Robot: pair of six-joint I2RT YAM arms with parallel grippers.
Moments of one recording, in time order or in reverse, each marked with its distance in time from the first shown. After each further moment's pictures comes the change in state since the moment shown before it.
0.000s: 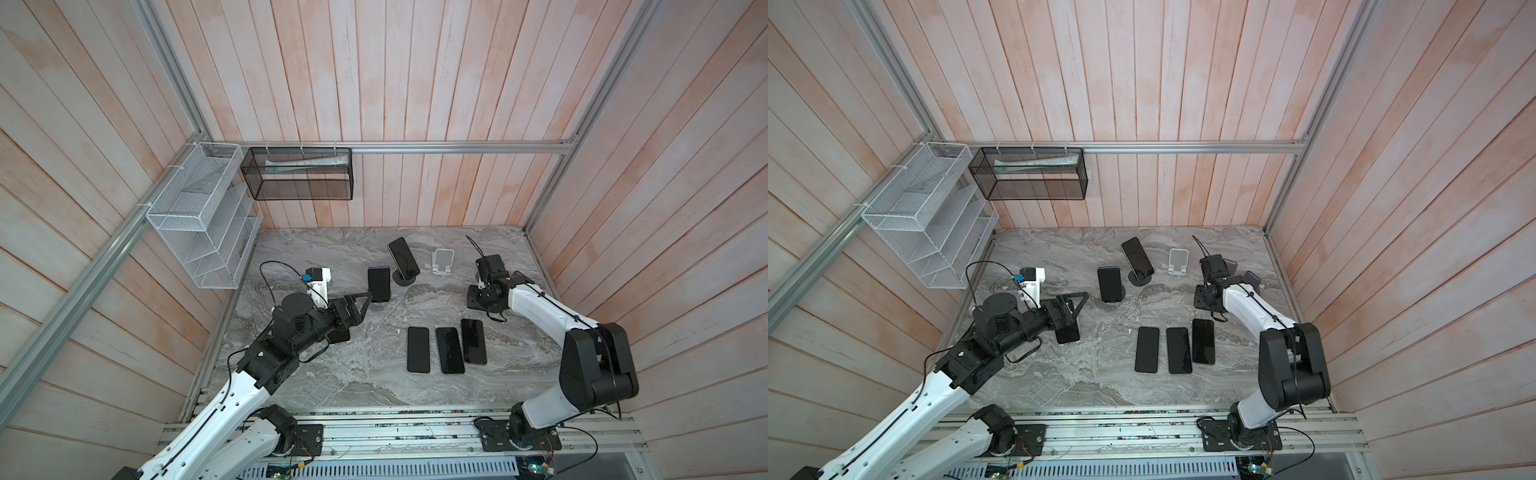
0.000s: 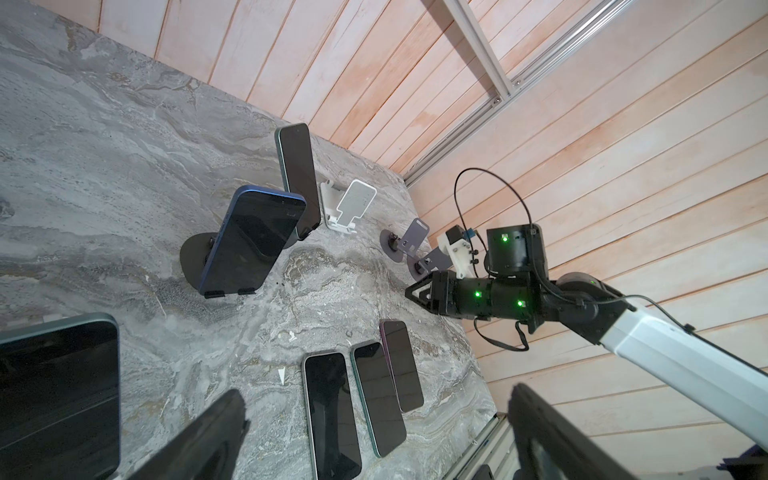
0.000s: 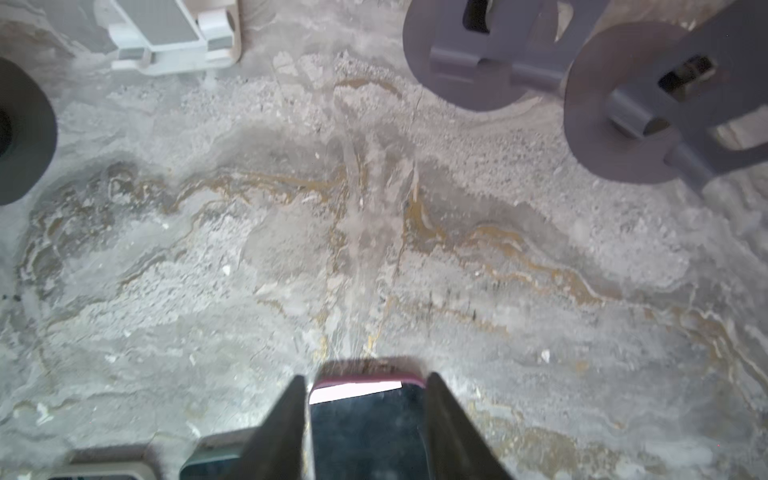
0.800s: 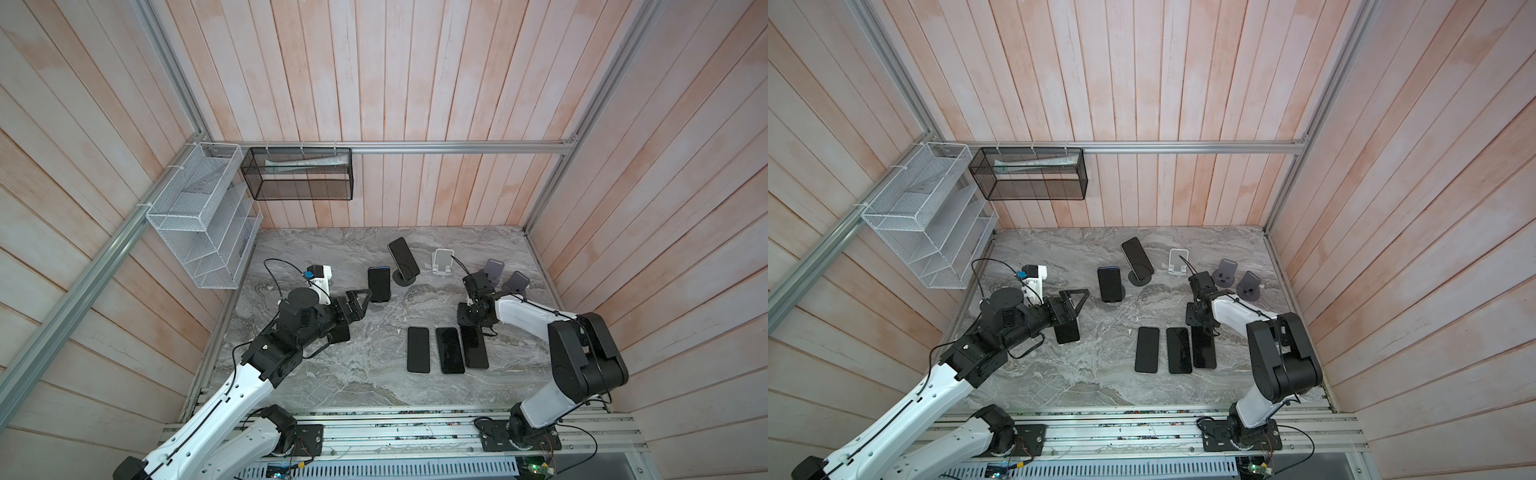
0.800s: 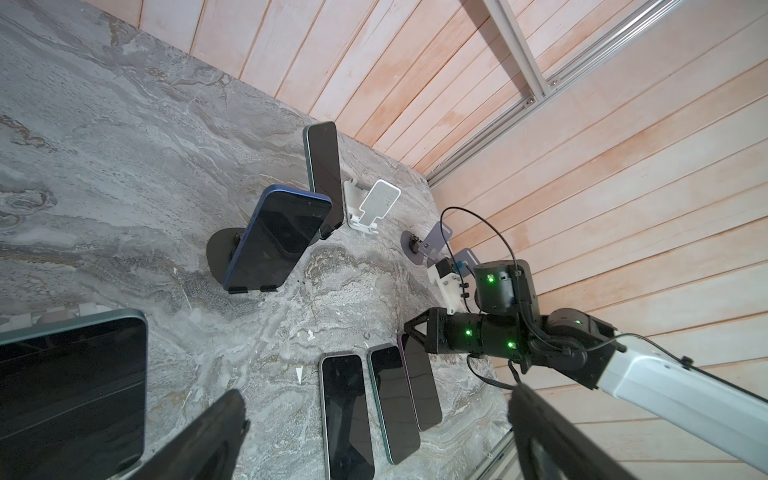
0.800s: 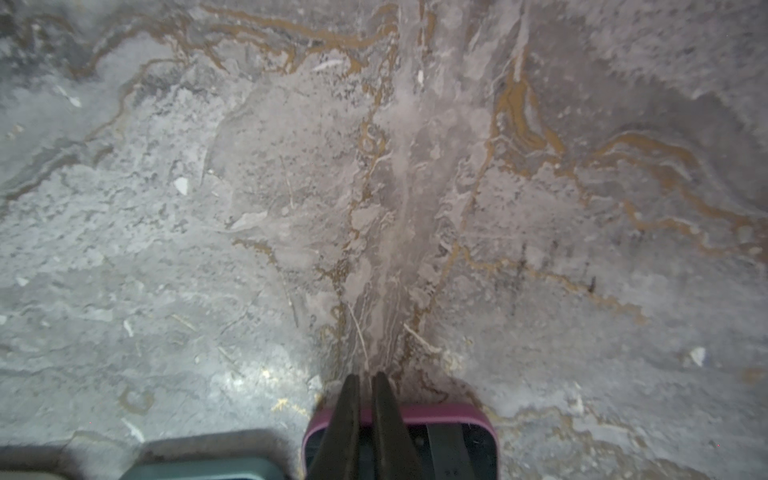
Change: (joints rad) left arm 0.000 0.053 0.038 -0.042 -0.056 -0.006; right arm 0.087 0.009 -0.175 0.098 -0.017 0.015
